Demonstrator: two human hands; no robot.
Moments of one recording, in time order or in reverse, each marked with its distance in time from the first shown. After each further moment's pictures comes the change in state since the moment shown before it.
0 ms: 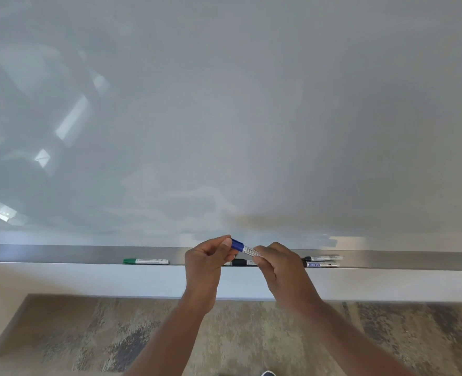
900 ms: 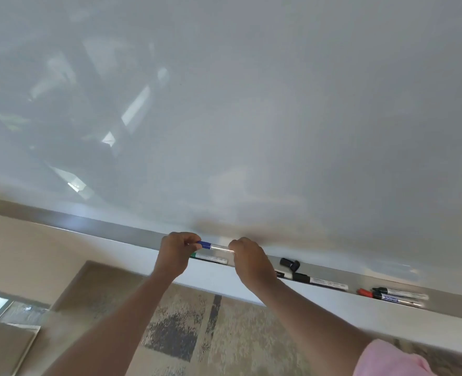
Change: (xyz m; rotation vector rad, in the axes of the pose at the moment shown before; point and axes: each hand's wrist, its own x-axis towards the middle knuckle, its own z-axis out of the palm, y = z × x) left_hand 0.104 0.041 -0.230 0.969 0.202 0.071; right_hand 0.108 -0.085 0.187 -0.178 -0.254 -0.135
